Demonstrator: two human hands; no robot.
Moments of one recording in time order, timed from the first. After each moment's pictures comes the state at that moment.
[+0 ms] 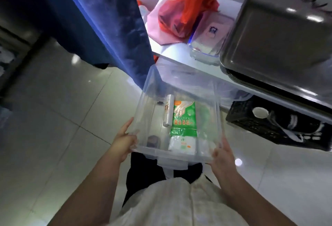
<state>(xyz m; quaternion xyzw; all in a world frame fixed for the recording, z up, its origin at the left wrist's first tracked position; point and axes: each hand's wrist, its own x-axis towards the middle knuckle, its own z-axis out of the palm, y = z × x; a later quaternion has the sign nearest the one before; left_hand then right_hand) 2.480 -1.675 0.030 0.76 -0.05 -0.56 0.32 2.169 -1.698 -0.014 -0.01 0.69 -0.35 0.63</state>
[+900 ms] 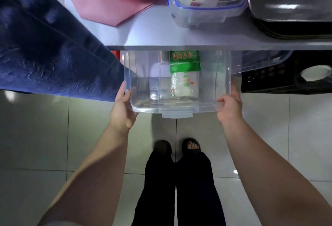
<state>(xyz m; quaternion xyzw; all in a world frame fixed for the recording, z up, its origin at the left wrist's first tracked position) 2.546 -1.922 -0.181 0.56 -0.10 -0.72 0.40 2.244 -1.868 -0.214 0.05 0.73 -0.50 0.47</state>
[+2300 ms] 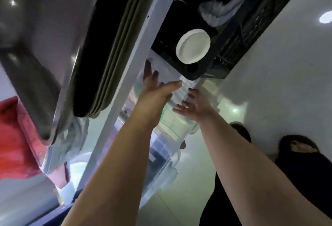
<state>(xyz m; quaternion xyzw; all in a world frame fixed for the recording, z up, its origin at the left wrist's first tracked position) 2.141 -1.966 -0.166 0.55 -0.61 -0.58 -0.04 2.144 -1.909 -0.349 0.44 0.15 -0.63 0.63</state>
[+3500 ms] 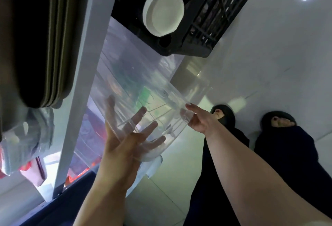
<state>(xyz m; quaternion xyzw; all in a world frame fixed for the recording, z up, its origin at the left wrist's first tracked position) 2.252 -1.908 -0.123 0.52 -0.52 -0.68 0.01 2.222 -1.815 -0.408 0.44 0.19 -0.60 0.64</state>
